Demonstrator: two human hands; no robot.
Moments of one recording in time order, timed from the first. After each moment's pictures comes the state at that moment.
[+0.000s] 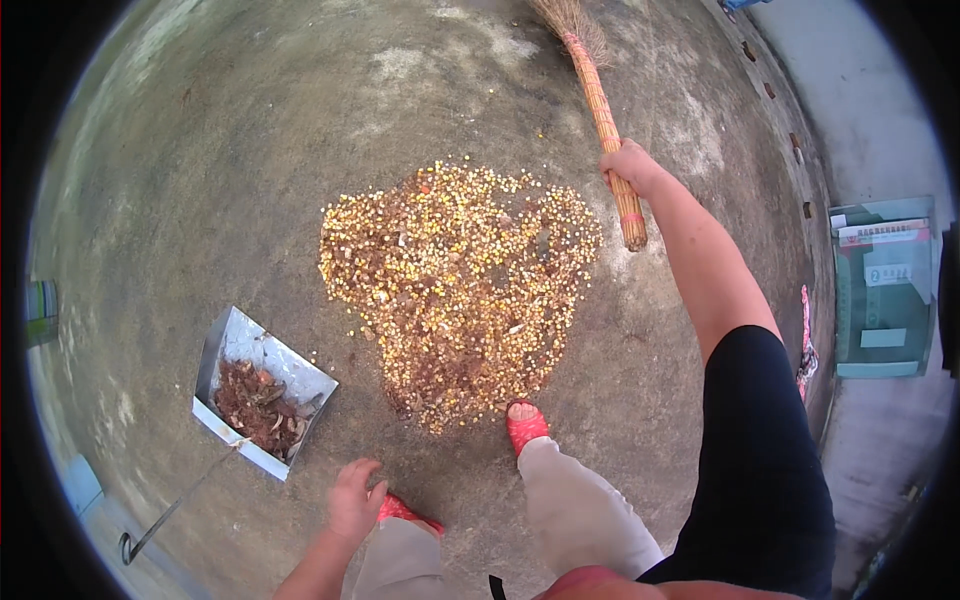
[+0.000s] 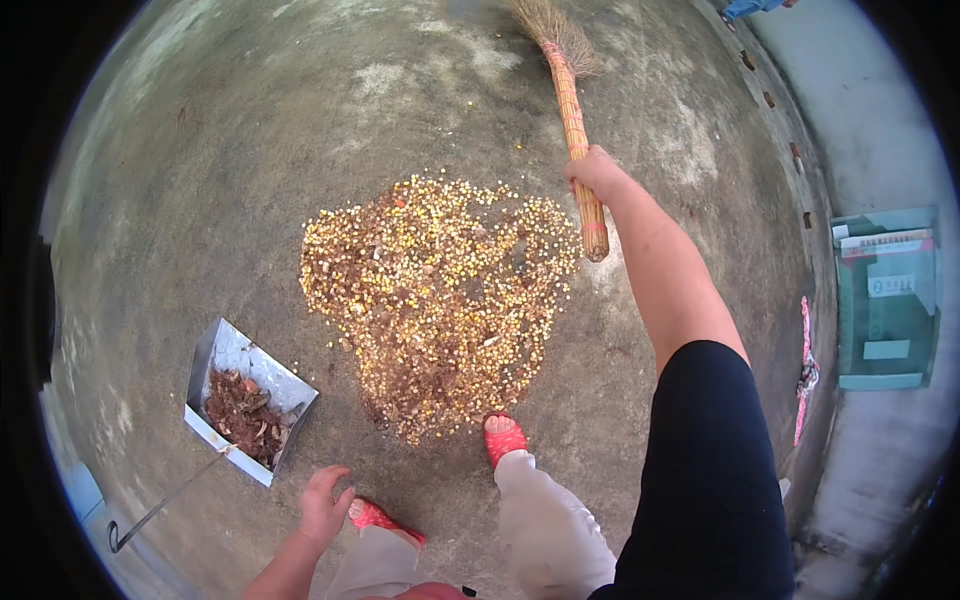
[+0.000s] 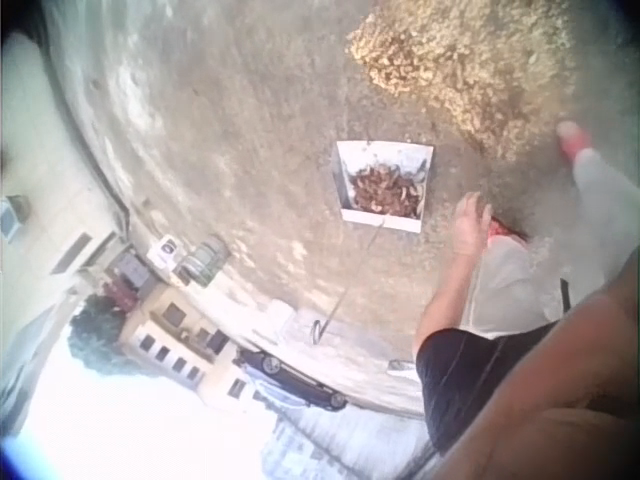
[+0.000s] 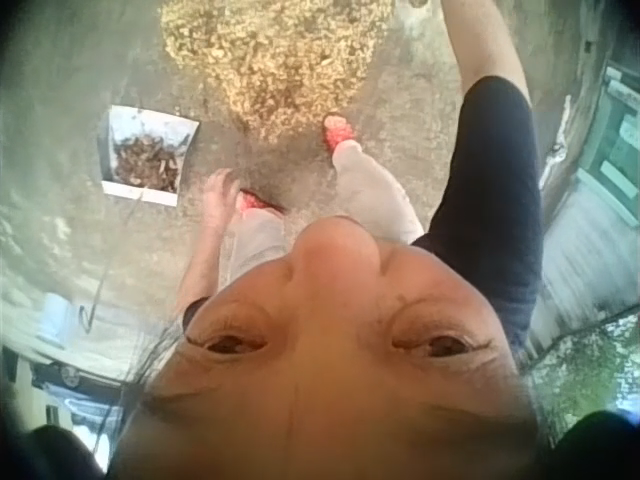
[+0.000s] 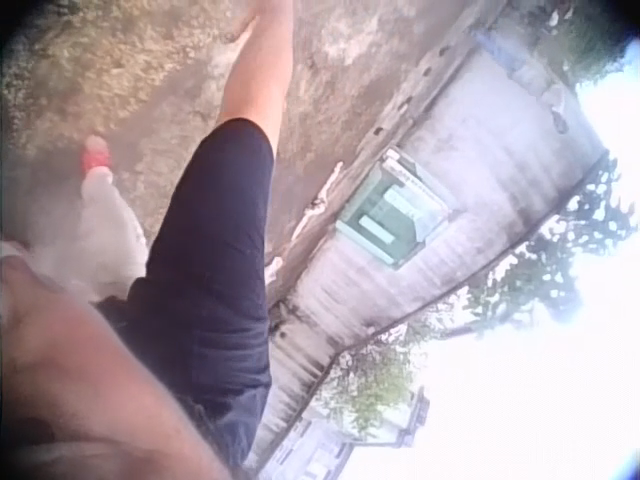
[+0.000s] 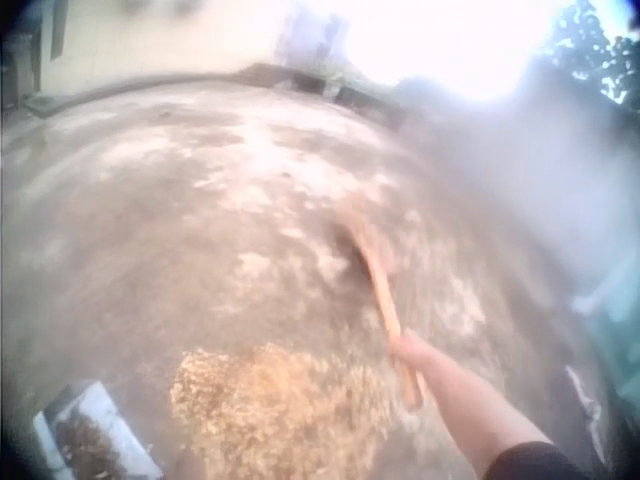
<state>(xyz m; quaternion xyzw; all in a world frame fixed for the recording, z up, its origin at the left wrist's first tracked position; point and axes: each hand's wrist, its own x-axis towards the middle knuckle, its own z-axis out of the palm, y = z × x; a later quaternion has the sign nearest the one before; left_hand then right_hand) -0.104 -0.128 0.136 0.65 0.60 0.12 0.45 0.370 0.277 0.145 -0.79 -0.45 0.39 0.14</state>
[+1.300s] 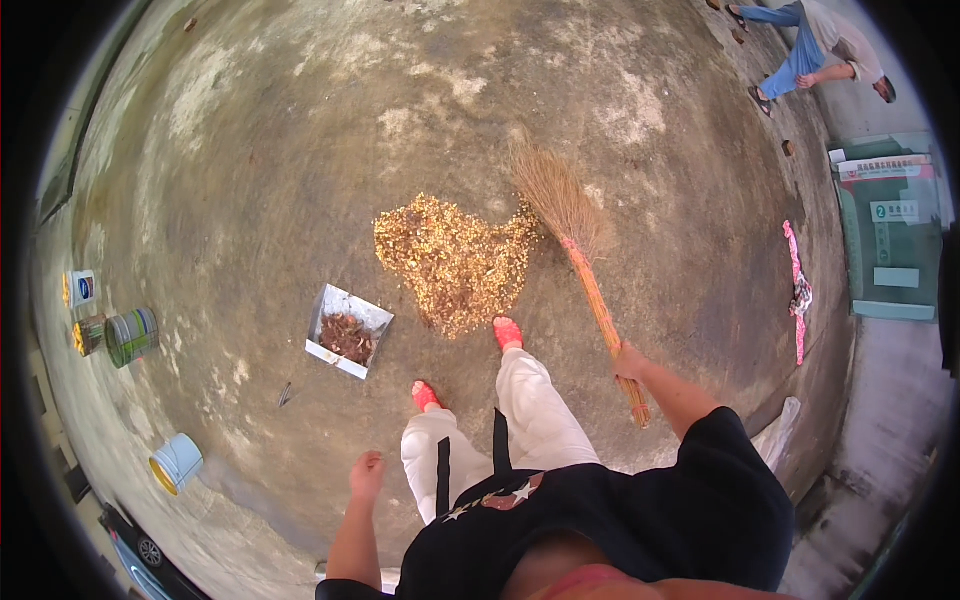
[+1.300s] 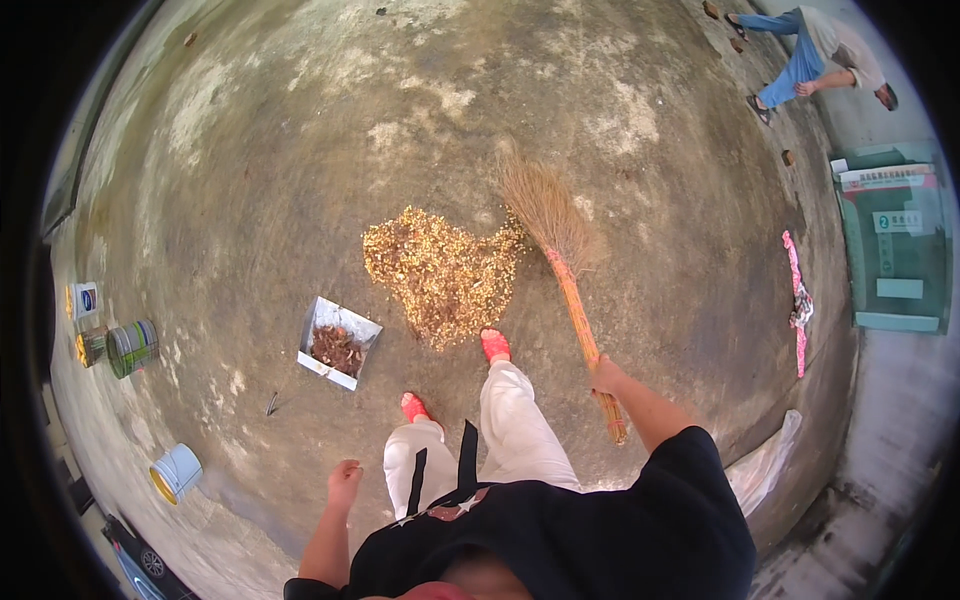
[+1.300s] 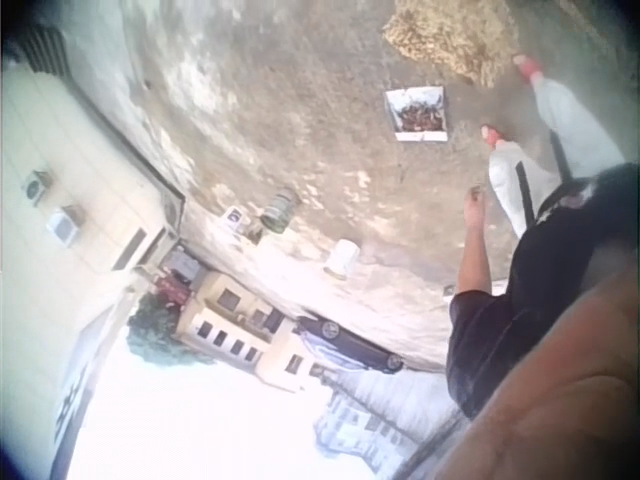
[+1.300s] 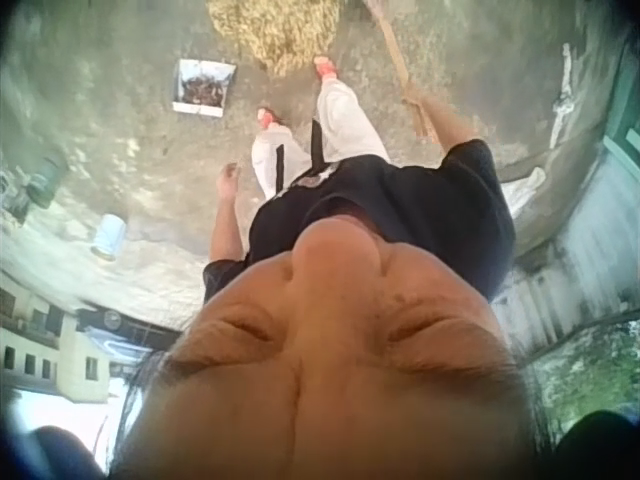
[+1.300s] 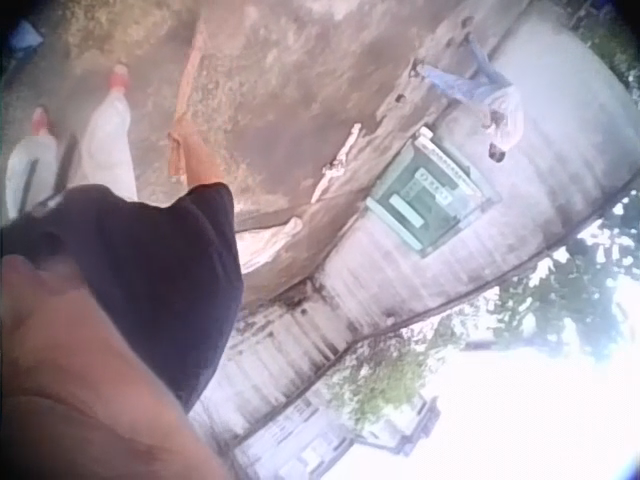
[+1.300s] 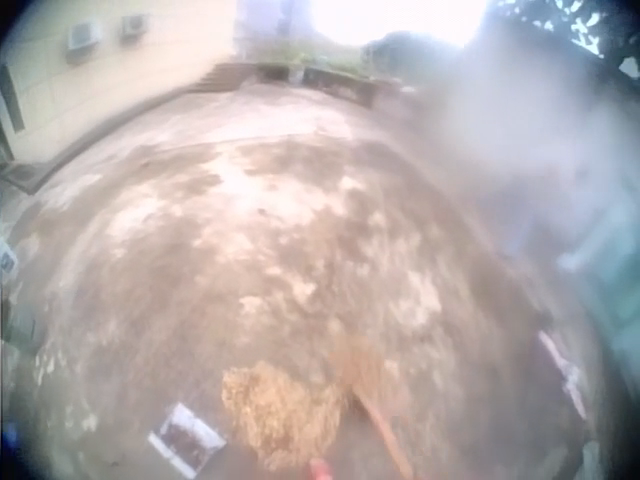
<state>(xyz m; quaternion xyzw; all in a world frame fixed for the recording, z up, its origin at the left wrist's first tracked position) -0.182 -0.233 0.502 0.42 0.77 0.02 0.48 0.421 -0.135 0.490 -0.79 -0.25 0.52 -0.18</state>
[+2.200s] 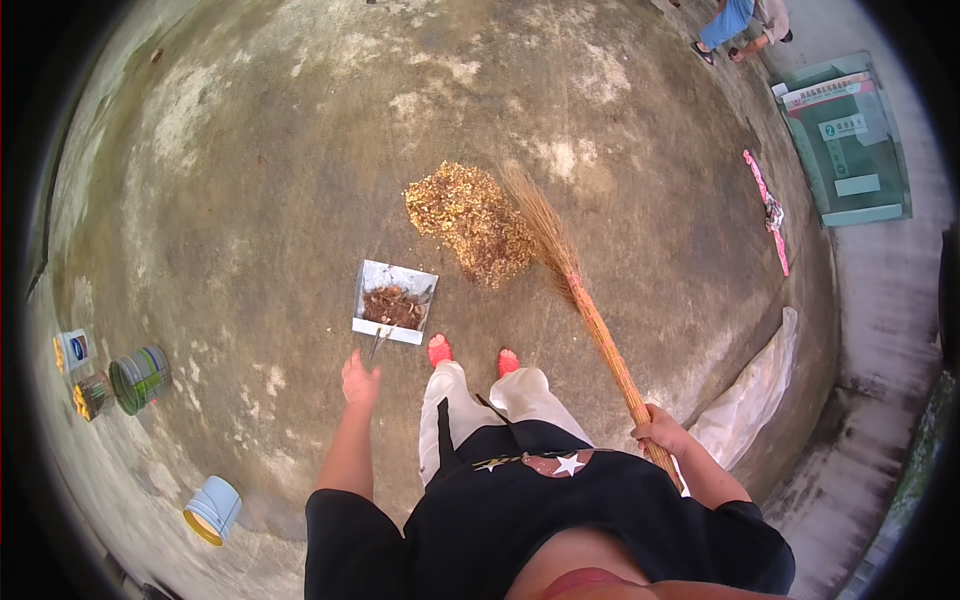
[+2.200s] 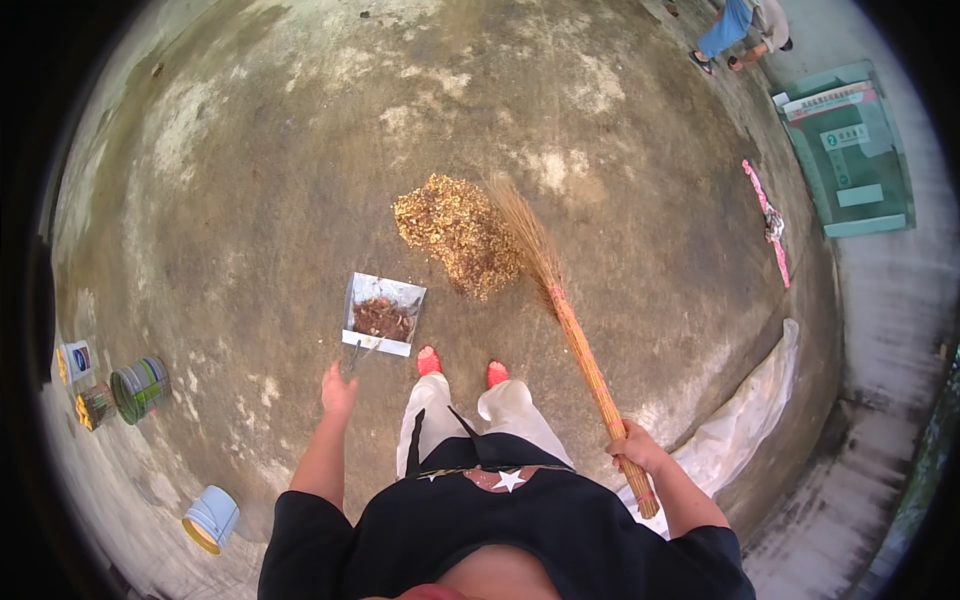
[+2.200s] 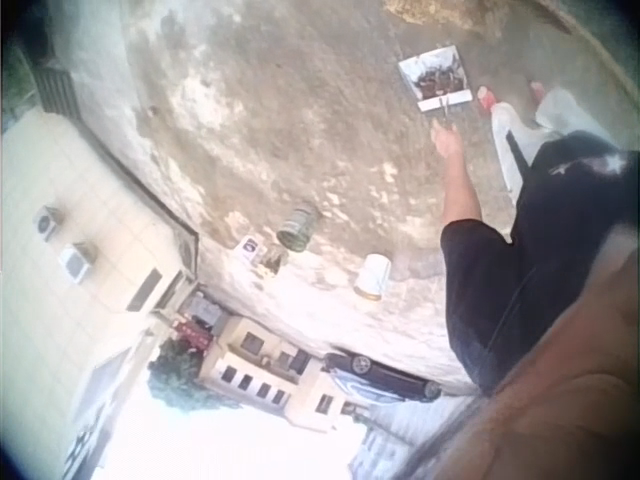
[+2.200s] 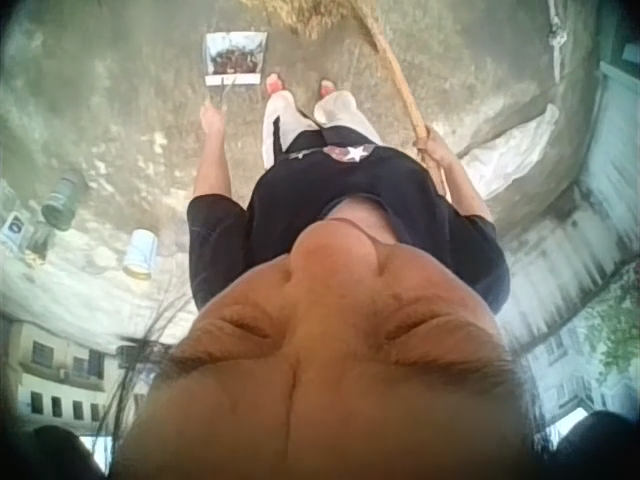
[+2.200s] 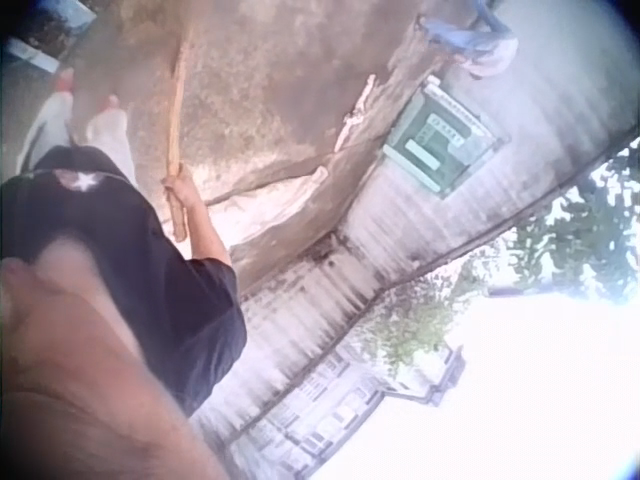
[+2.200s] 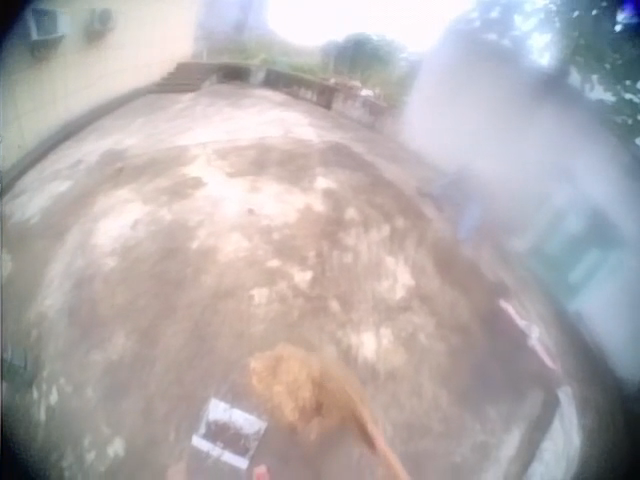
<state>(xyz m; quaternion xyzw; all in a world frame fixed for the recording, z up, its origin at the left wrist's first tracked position) -0.399 -0.089 0.481 0.62 0.69 -0.10 0.35 0.046 -0.331 0.740 -0.79 0.02 0.60 0.09</state>
